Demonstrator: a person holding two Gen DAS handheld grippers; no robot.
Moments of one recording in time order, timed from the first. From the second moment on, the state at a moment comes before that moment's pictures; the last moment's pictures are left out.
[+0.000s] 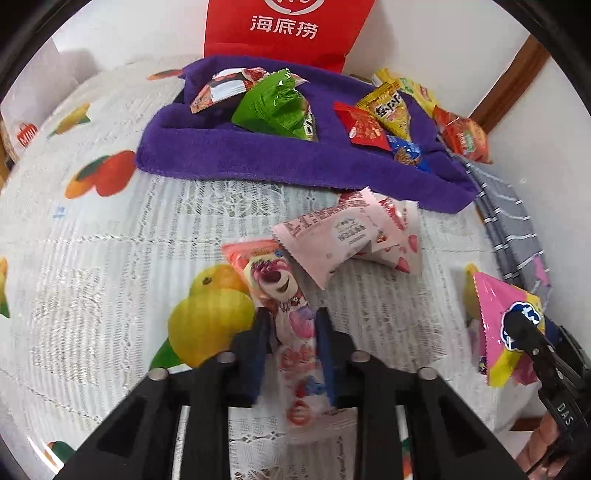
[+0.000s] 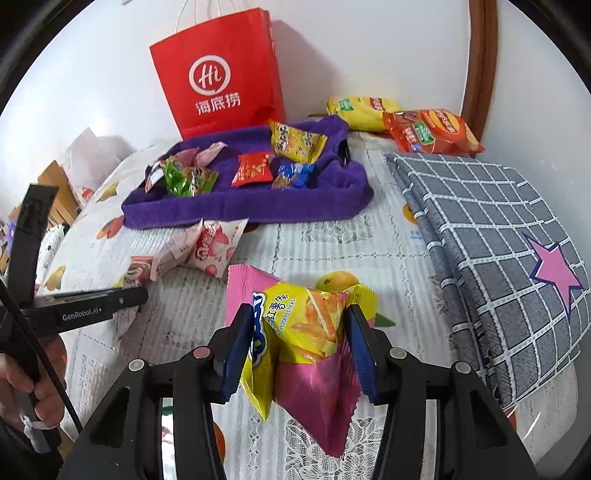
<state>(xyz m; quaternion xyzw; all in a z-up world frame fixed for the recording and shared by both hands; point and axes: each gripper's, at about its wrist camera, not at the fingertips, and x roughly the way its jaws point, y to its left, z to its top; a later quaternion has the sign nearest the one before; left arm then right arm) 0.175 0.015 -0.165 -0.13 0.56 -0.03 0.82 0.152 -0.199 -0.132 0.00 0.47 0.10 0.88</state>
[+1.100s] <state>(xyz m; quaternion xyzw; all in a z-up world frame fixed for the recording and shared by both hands) 0.240 0.063 -0.041 -0.09 0.42 -0.01 0.90 0.253 -0.164 -0.048 0.03 0.39 0.09 0.91</state>
